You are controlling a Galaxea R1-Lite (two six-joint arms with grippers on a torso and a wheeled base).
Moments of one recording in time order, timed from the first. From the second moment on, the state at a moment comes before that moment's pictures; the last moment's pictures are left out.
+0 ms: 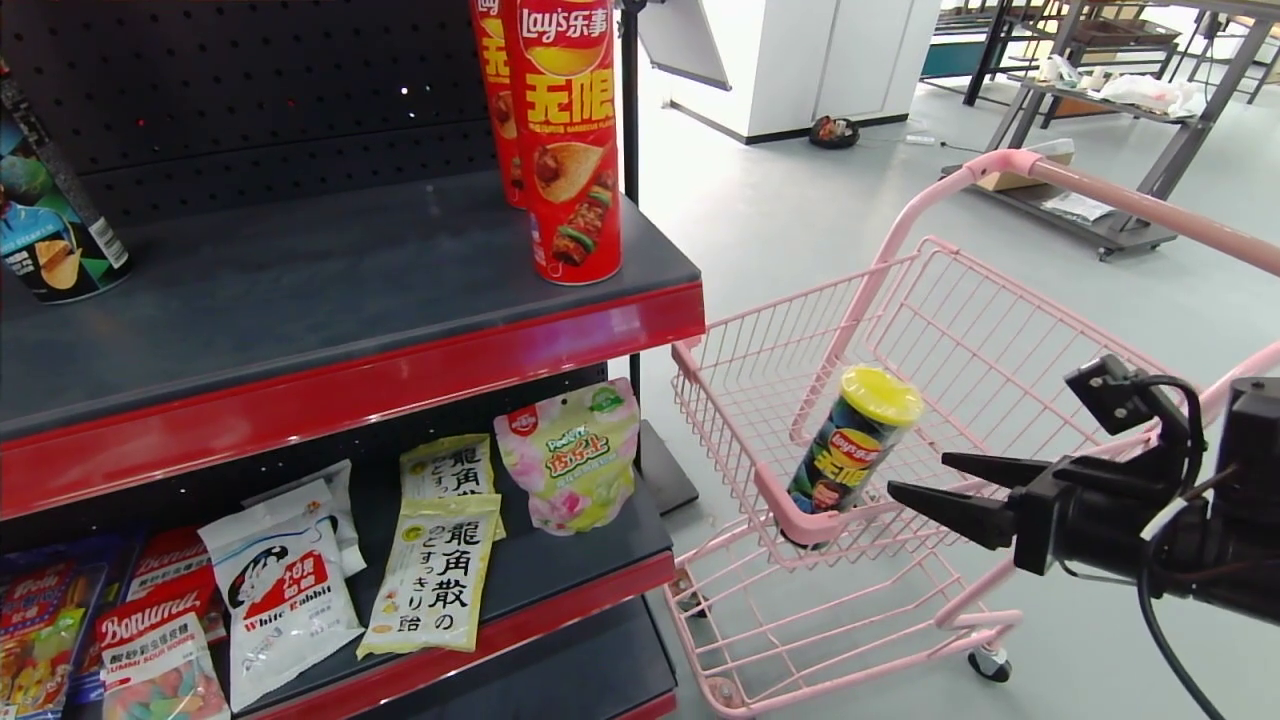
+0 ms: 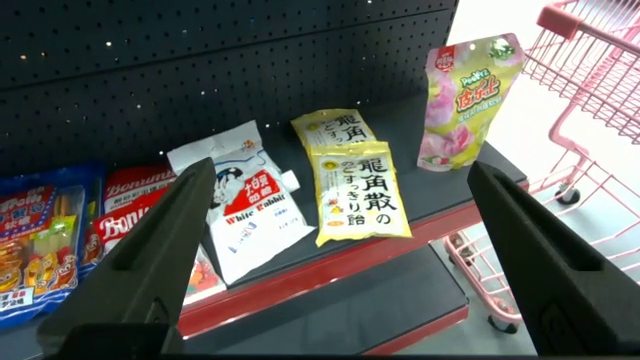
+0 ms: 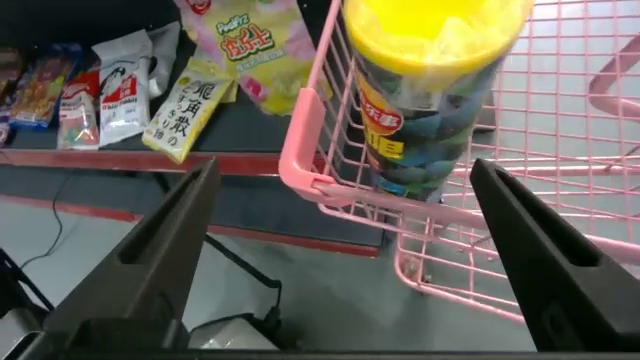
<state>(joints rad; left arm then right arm) 0.00 0.00 0.00 0.00 -0.01 0.00 0.17 1.51 -0.38 -0.77 0.48 0.07</state>
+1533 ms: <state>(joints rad) 0.00 0.00 0.00 0.00 -0.01 0.00 0.17 2.00 -0.66 -1.02 0.44 0.07</state>
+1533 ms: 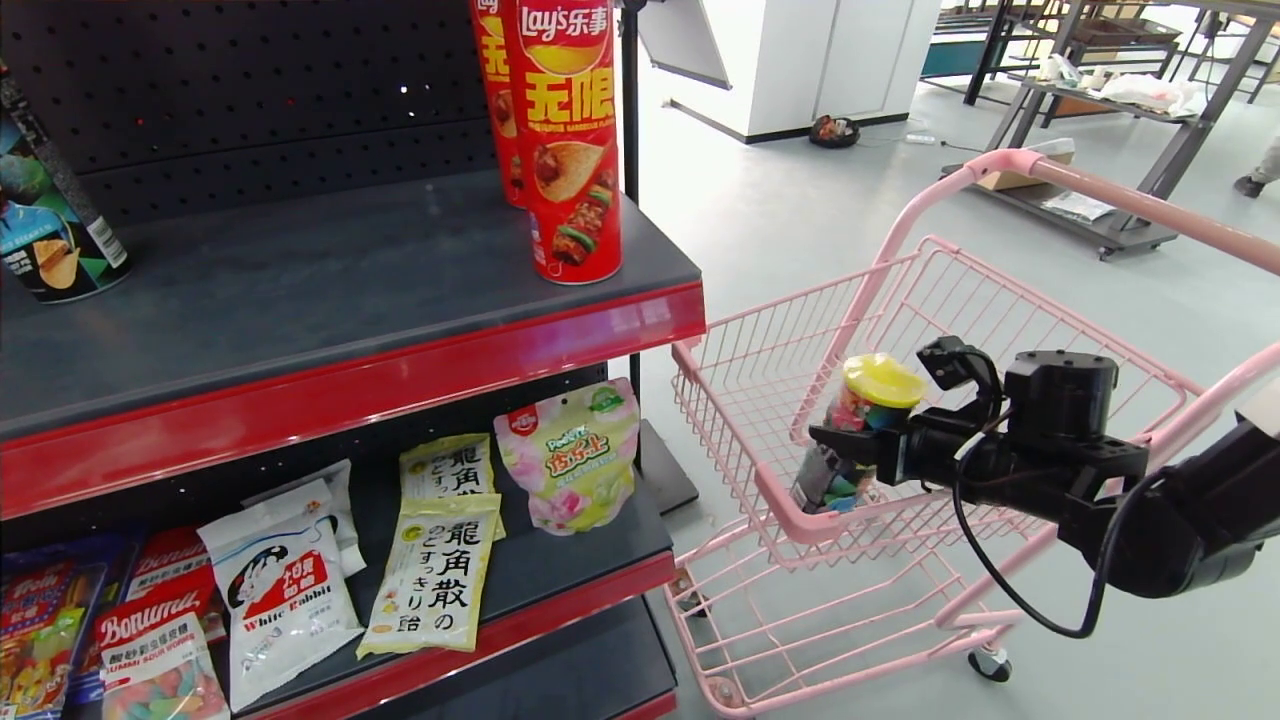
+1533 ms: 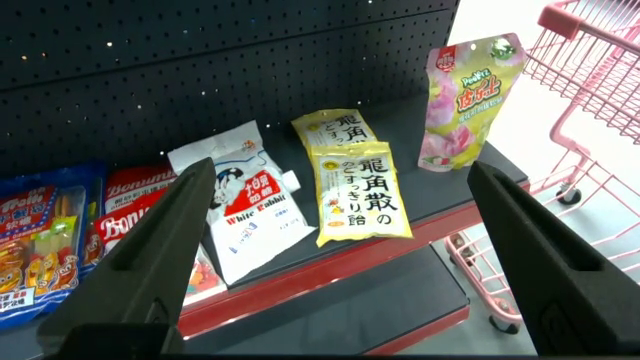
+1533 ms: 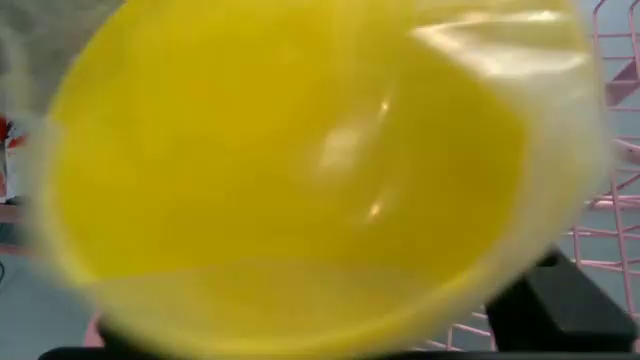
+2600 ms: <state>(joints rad) 0.00 0.00 0.00 0.00 -0.01 0.00 0.16 1.48 -0.92 -0.44 0.38 0.05</state>
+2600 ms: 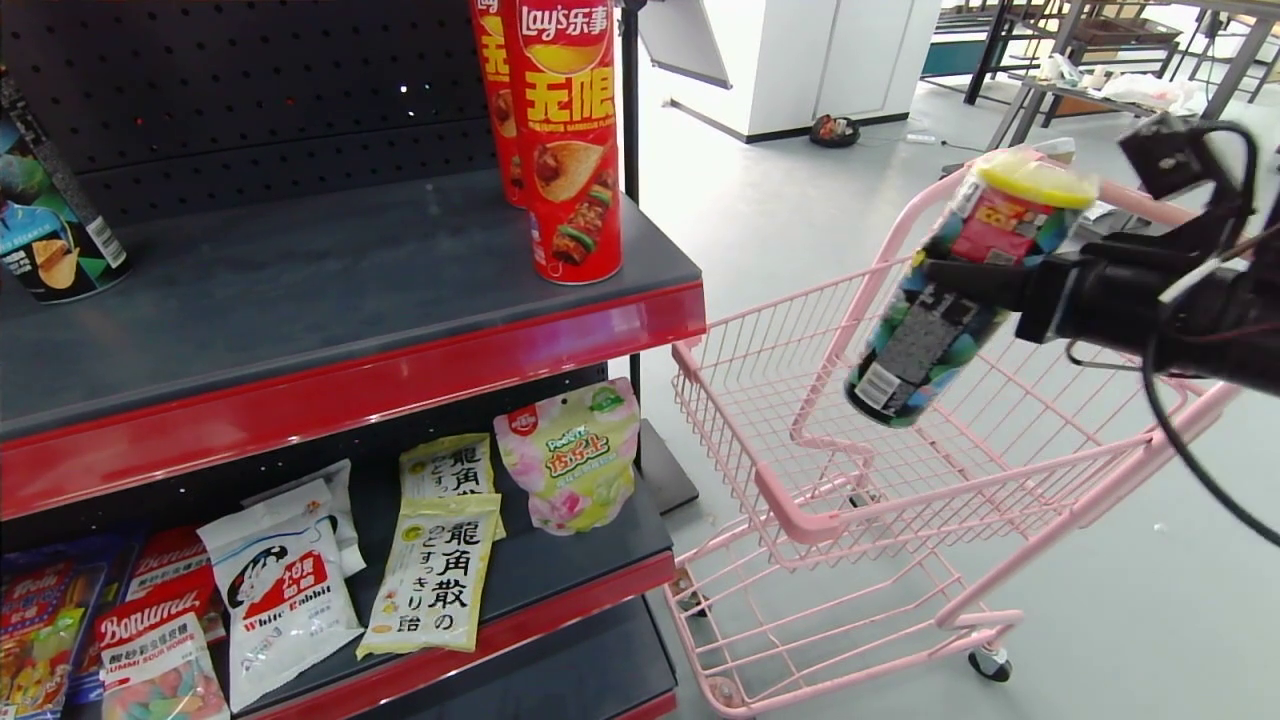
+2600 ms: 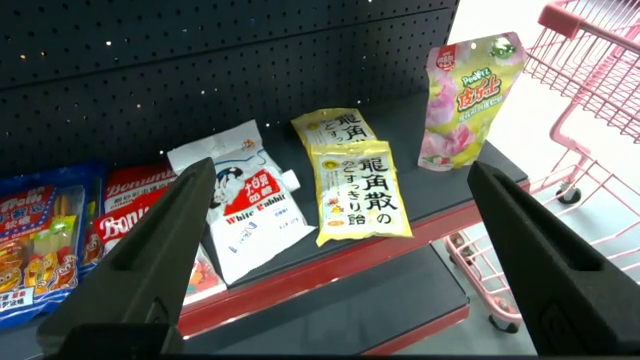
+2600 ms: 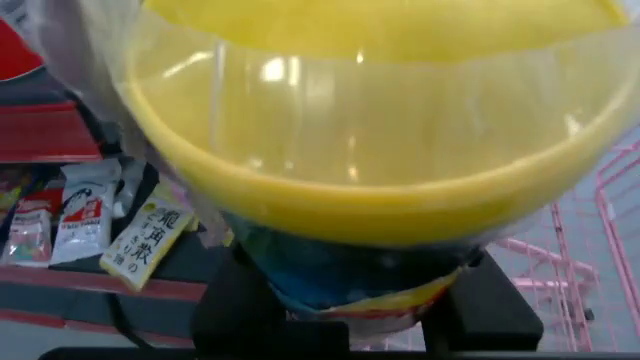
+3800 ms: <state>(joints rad) 0.00 0.01 0.00 0.00 -0.01 0.00 0.10 0.51 -0.52 0.31 0.14 -0.13</state>
